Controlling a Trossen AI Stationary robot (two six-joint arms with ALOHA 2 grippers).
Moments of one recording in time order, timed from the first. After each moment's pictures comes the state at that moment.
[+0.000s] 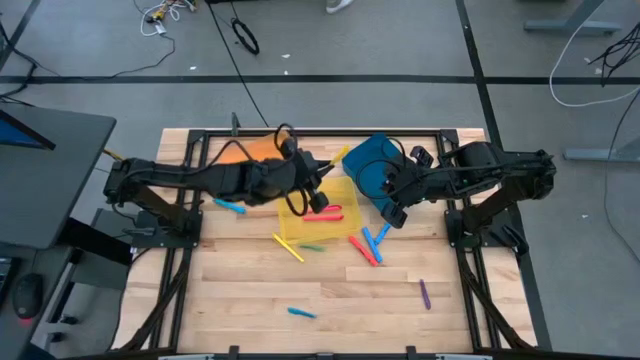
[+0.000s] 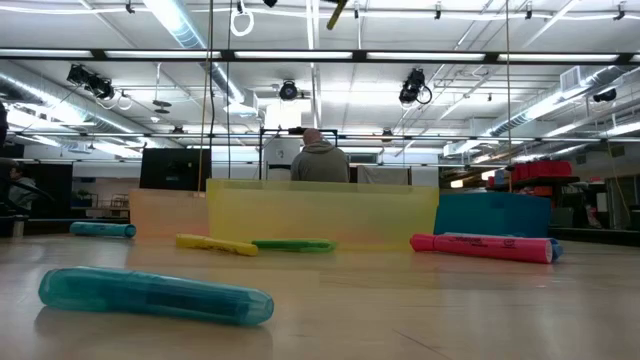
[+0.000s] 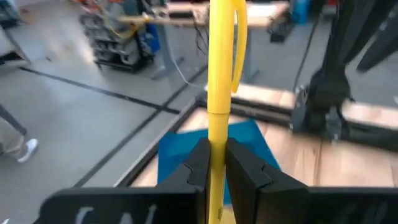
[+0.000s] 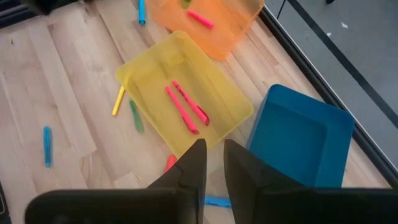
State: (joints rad) left arm -0.06 1.53 1.44 -0.25 -0.60 -0.09; right arm 0.25 1.52 1.97 -1.51 0.44 0.62
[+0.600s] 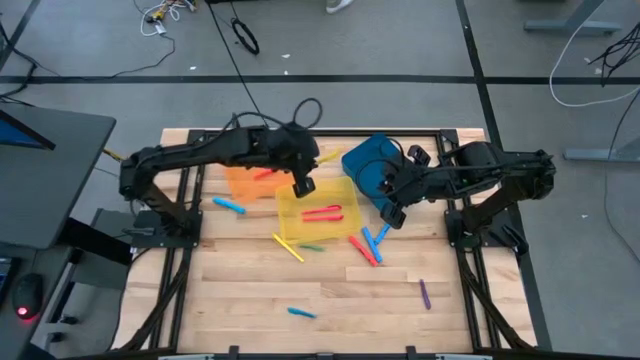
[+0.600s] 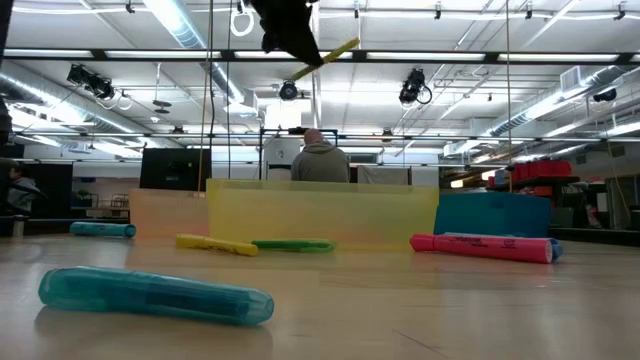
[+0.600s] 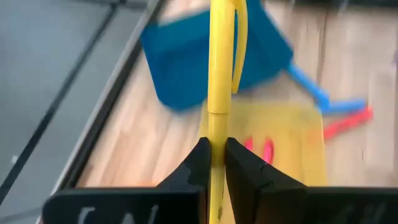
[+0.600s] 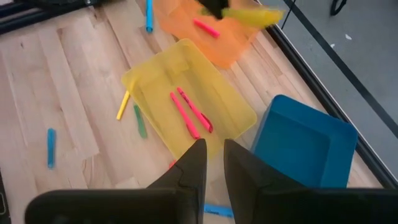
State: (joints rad) left arm 0.17 1.63 1.65 -0.83 -0.18 -0.02; right arm 0.24 1.52 1.97 -1.46 0.44 0.57
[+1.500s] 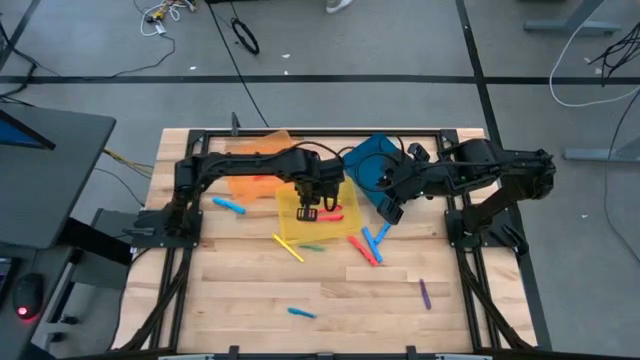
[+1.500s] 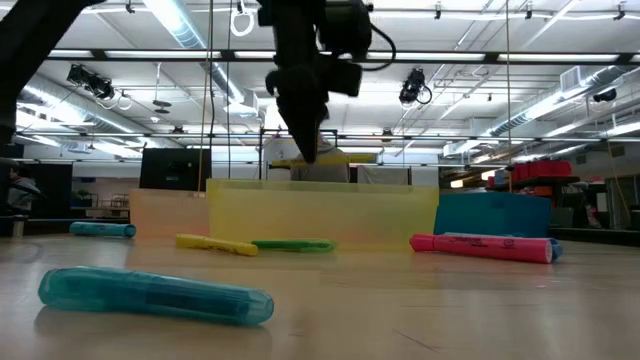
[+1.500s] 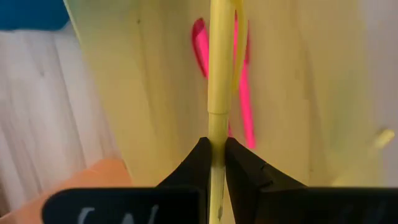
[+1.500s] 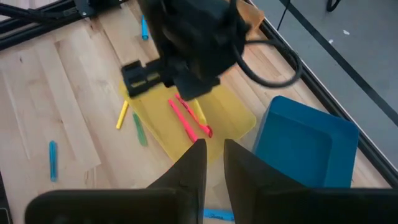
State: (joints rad) left arm 0.15 2.04 1.79 -1.10 -0.05 0.27; right arm 0.22 1.52 1.97 -1.45 0.44 0.59
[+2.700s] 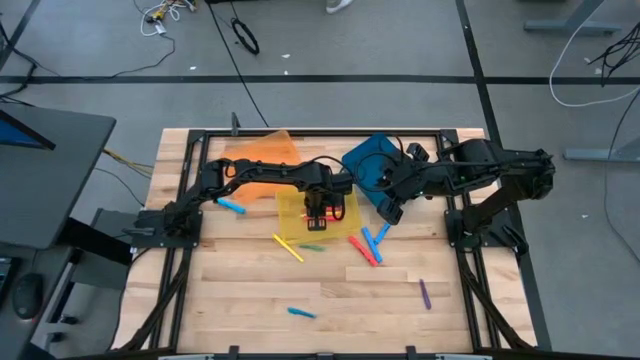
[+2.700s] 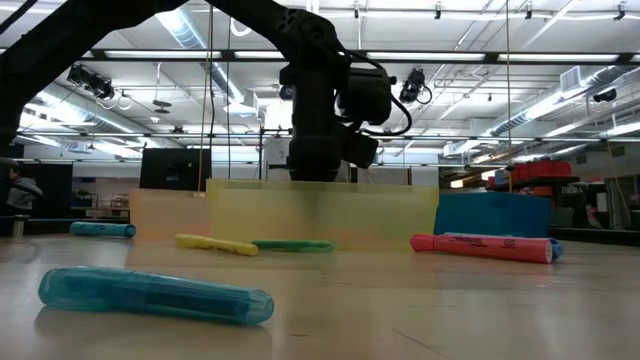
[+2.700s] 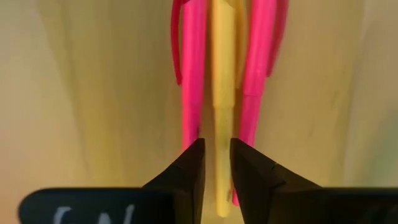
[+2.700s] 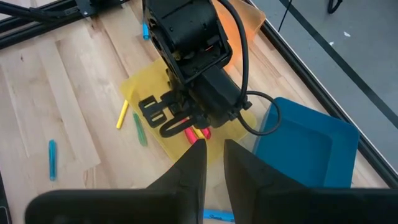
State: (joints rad) left arm 0.15 2.25 1.79 -1.03 0.04 0.11; right arm 0.22 1.52 1.97 -1.44 0.43 0.58
